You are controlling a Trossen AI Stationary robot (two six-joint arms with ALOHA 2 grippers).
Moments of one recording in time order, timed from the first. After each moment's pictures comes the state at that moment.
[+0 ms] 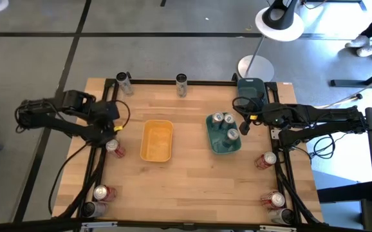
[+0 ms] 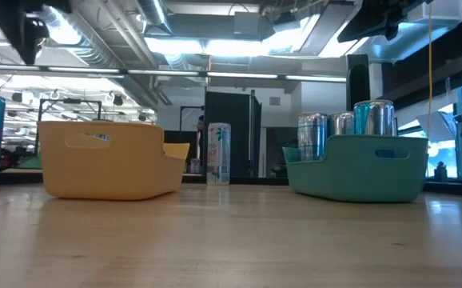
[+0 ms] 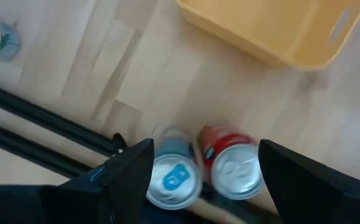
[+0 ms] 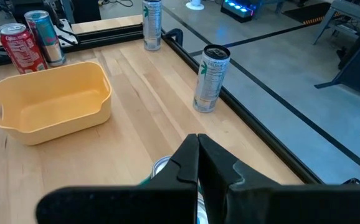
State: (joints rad) left arm 0.02 0.85 1.11 -1.57 -0.10 -0.39; right arm 0.06 0.85 0.90 -0.55 0.53 0.21
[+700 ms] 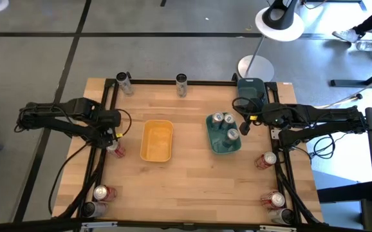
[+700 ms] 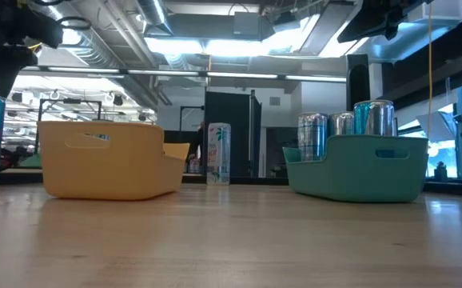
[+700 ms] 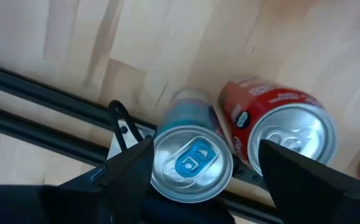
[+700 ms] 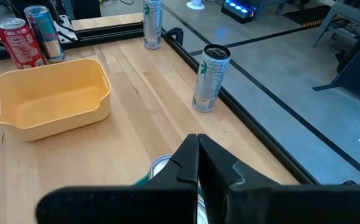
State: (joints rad) left arm 0.02 0.81 0.88 -1.57 -0.08 -0.34; right arm 0.06 0.85 0.90 -0.55 0.53 0.18
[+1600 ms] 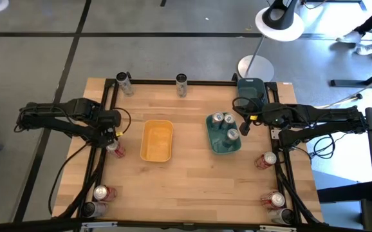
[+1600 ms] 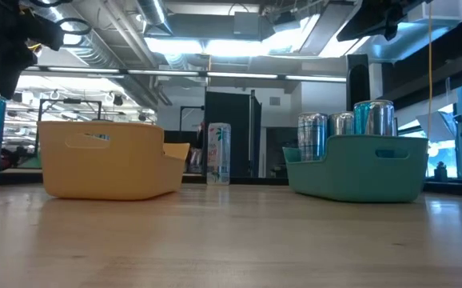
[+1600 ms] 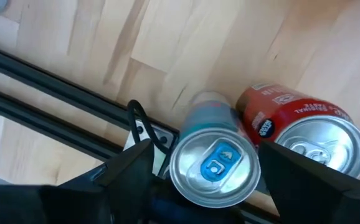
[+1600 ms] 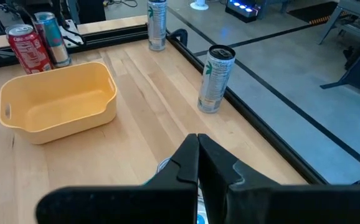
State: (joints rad) left arm 0.02 0.81 0.88 -1.57 -0.15 -0.39; right arm 0.06 0.85 0.90 -0.54 0.51 0.21
